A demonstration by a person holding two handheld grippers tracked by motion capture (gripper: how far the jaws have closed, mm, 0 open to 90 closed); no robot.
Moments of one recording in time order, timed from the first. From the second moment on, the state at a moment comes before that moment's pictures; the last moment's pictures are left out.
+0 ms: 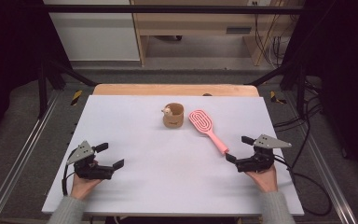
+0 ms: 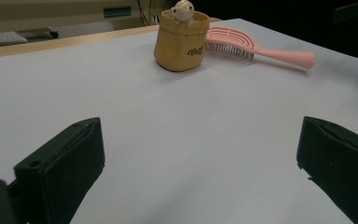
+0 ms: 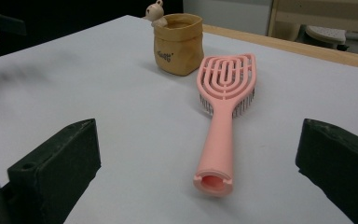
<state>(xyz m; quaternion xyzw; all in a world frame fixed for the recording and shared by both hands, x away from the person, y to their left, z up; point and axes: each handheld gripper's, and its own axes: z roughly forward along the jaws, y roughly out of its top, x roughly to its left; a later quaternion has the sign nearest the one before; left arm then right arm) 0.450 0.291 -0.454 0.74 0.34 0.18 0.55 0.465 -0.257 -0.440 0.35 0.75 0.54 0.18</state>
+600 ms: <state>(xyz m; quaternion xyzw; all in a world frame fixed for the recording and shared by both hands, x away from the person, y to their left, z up) 0.450 0.291 -0.455 0.75 0.34 0.18 0.54 0.475 -0.241 -0.435 0.35 0.76 0.51 0.18</state>
